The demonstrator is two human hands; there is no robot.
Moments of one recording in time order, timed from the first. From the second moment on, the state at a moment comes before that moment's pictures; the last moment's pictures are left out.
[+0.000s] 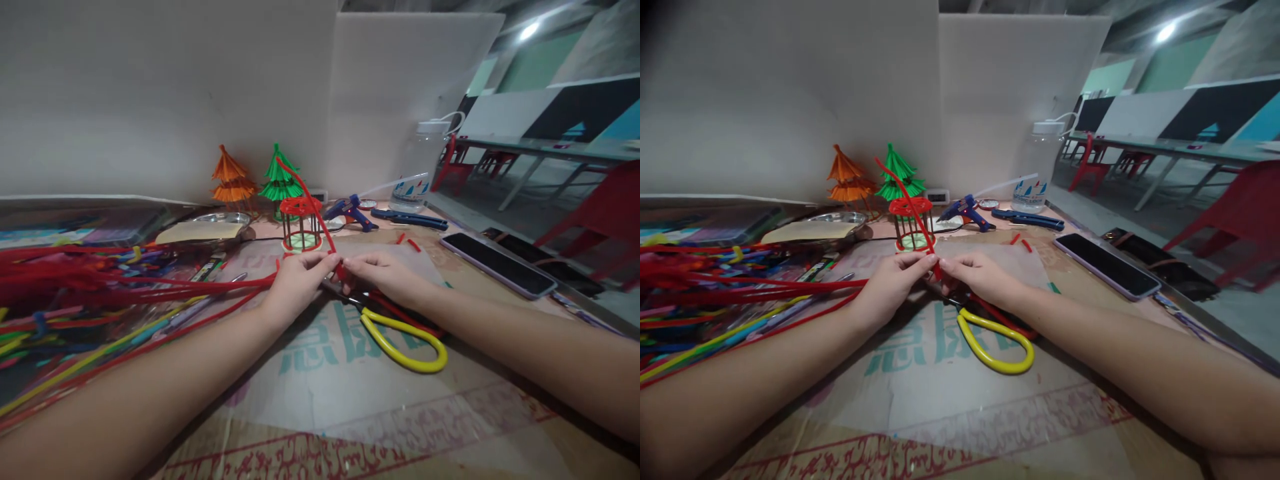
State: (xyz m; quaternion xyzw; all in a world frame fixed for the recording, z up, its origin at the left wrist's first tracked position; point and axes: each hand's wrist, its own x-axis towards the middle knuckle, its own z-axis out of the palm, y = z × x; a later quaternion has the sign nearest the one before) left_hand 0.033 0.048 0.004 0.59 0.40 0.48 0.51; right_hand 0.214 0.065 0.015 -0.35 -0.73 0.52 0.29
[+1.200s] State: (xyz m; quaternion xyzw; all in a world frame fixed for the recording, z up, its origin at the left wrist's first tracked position) left_hand 0.036 0.045 0.007 0.64 0.40 0.45 0.47; right_hand 0.218 0.058 0.008 -0.34 -0.90 -0.07 0.28
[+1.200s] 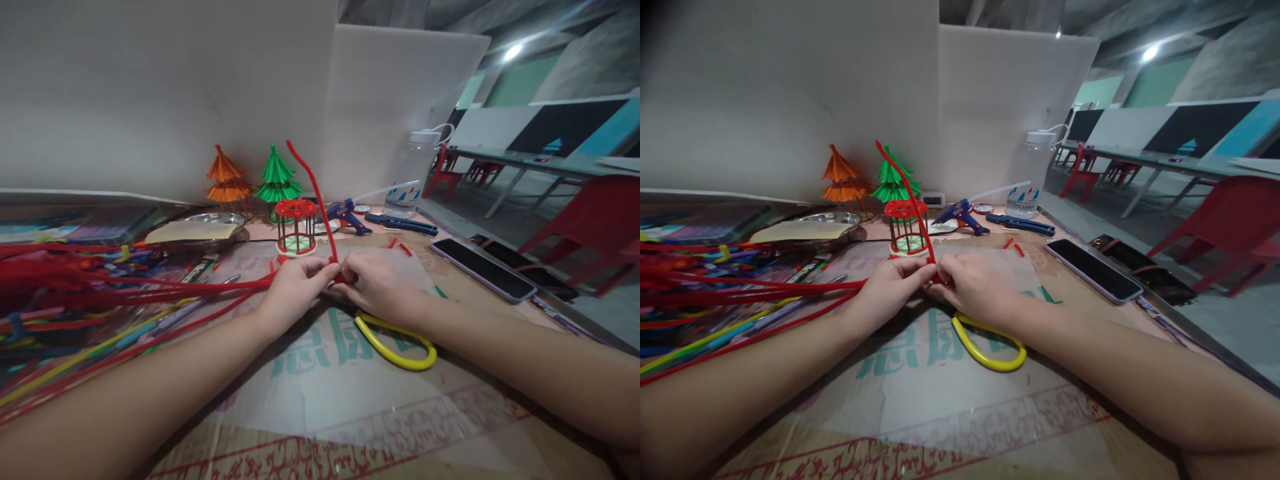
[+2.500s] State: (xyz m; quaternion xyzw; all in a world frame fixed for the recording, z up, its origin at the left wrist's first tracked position) left_hand 0.037 0.045 0.001 0.64 0.36 0.42 0.53; right_hand 0.211 0.065 0.027 -0.42 -0.76 0.30 0.39
